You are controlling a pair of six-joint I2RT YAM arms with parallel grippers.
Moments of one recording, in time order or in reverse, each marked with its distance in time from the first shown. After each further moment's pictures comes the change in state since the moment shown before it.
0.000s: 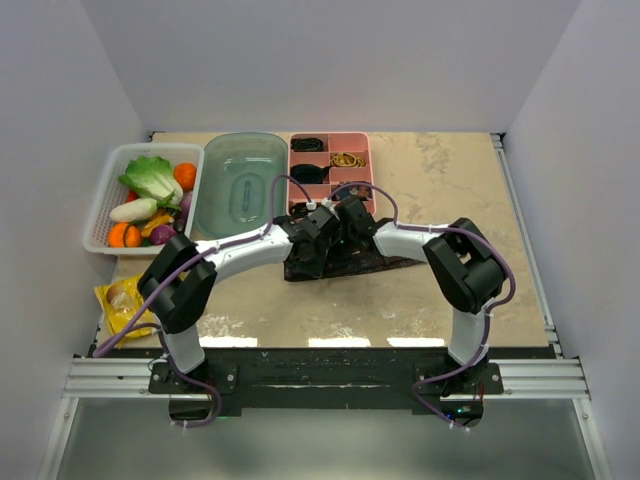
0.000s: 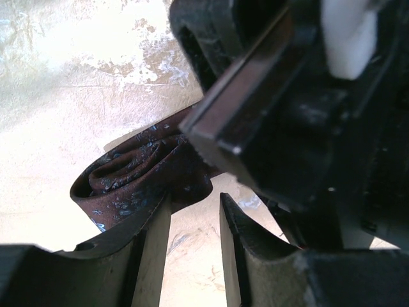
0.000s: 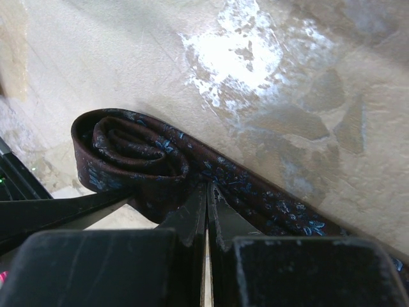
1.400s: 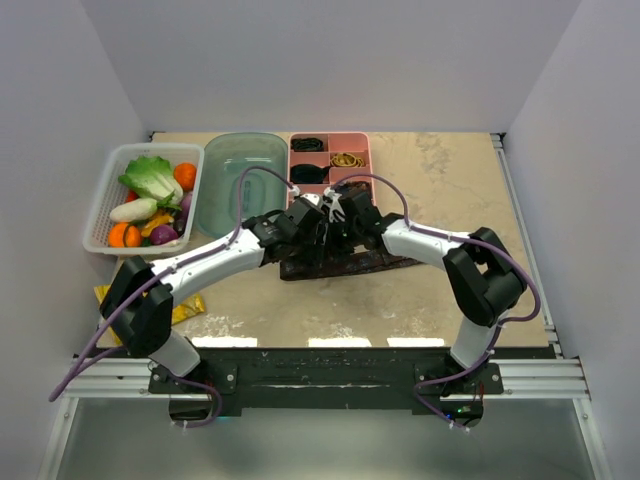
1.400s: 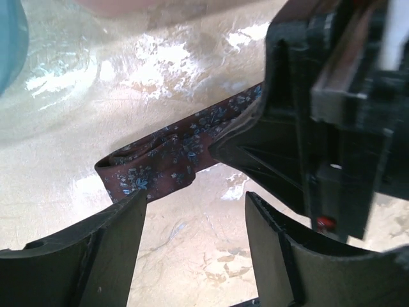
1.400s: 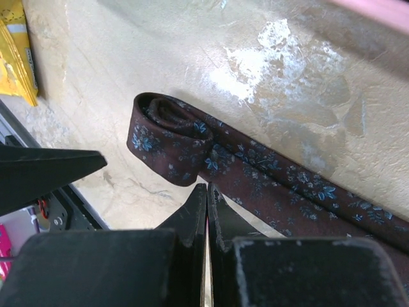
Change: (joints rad) left arm 0.029 -0.214 -0.078 0.071 -0.019 -0.023; right arm -0.003 -0.129 0.001 -0.052 0.025 -0.008
